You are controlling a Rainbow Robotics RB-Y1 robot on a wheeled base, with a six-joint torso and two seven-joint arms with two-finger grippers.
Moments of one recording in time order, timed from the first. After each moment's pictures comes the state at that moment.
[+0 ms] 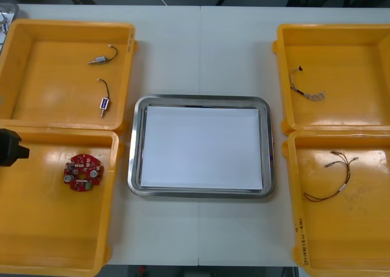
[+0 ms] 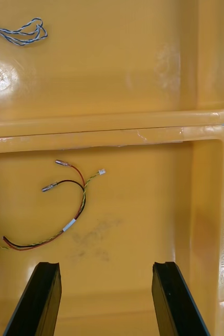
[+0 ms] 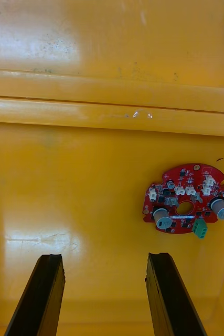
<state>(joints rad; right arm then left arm) -0.06 -0.75 -0.51 -2.33 -0.85 1.92 1.32 -0.05 0.75 0.36 -2.15 0.86 1.76 -1.33</state>
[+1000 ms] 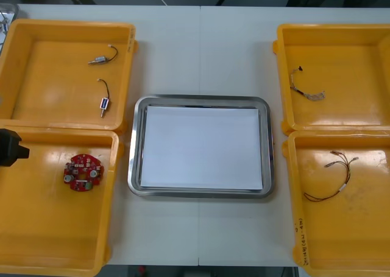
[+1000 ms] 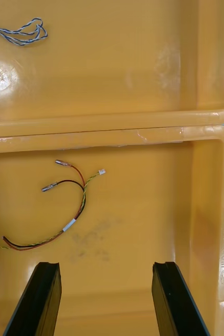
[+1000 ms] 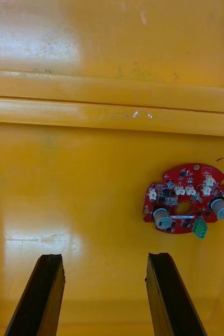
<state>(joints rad) -0.06 -0.75 -0.51 -2.33 -0.85 1.92 1.32 -0.05 0.75 0.36 -2.15 0.86 1.76 -1.33</state>
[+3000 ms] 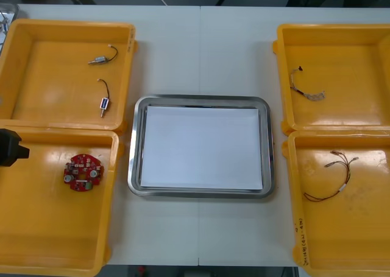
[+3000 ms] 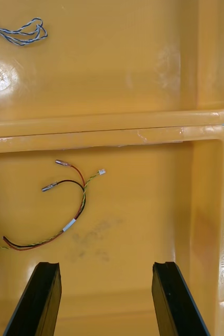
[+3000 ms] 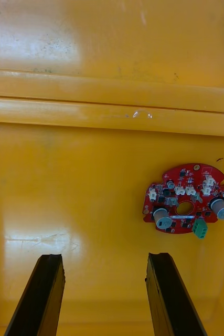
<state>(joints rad) -0.06 -0.75 -0.51 -2.33 -0.85 1.92 1.32 -0.05 0.75 0.36 -2.15 0.86 1.76 -1.33</state>
